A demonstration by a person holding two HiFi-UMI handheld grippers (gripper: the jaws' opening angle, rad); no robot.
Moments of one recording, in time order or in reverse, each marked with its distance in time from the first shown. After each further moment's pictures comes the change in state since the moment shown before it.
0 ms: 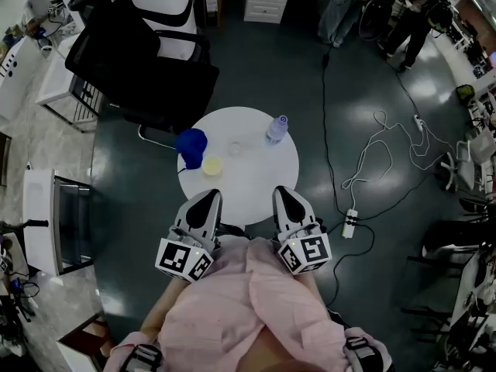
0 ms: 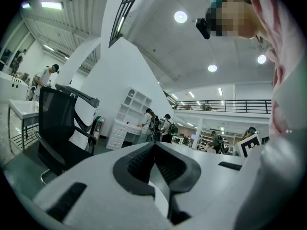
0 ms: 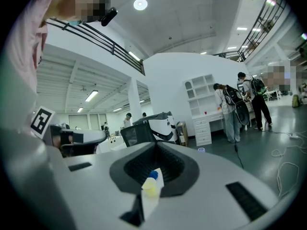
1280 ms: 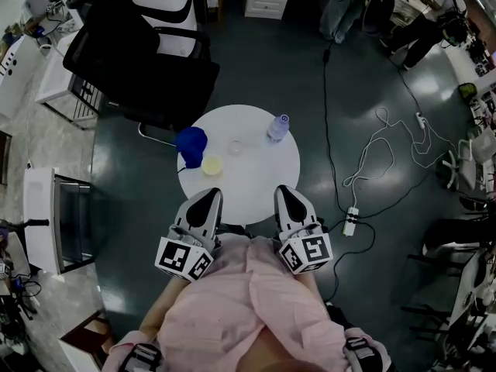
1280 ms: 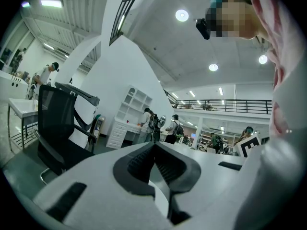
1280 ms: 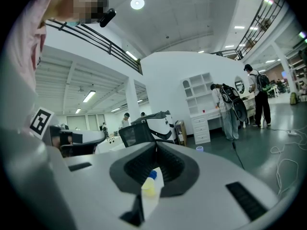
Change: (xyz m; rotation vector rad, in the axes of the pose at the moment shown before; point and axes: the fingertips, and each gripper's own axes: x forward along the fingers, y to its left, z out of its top) left arm 0.011 0.005 -0.001 -0.011 0.022 0.002; right arm 0.007 -0.009 -0.001 0.026 0.011 -0.016
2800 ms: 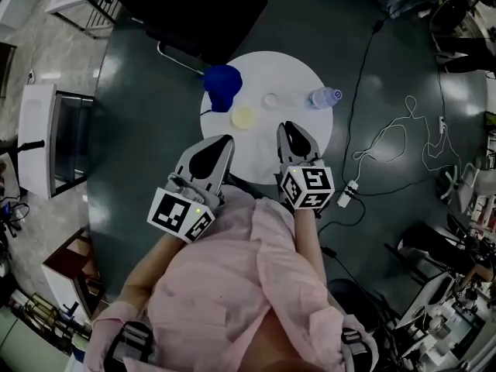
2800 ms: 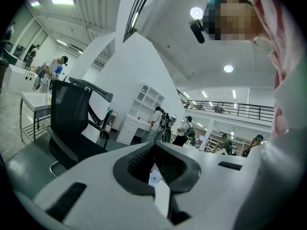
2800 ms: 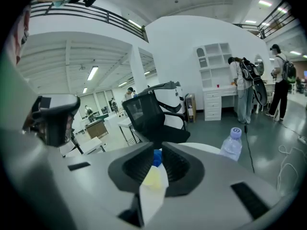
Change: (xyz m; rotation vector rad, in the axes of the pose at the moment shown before) left arm -0.001 0.082 0.024 -0.099 0.036 0.108; right arm 0.143 0.025 -0.075 -0.048 0.372 0.111
